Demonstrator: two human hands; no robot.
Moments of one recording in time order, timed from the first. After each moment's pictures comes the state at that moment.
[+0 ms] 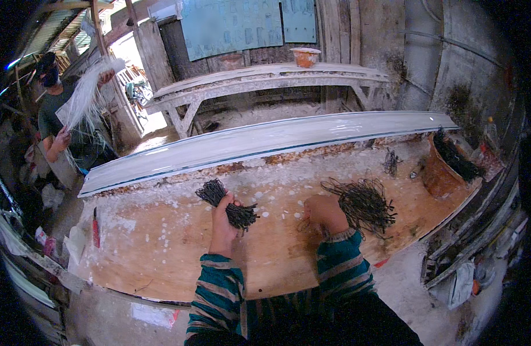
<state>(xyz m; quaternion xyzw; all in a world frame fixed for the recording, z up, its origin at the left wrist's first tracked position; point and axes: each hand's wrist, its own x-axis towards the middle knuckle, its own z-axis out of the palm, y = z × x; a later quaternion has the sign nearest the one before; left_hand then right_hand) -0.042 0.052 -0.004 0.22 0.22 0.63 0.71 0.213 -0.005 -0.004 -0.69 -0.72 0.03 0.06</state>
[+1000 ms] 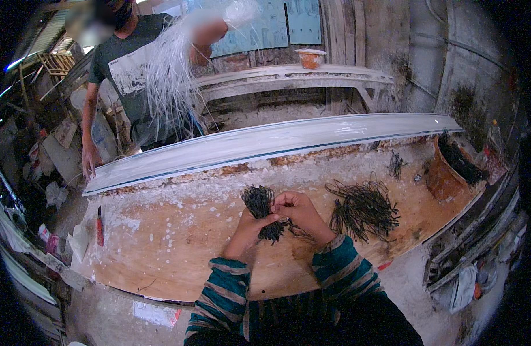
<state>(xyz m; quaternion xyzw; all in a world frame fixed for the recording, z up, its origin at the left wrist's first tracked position) -0.013 0.021 0.000 0.53 0.27 0.46 0.66 0.143 0.003 0.013 -0.37 -0.56 0.49 0.55</state>
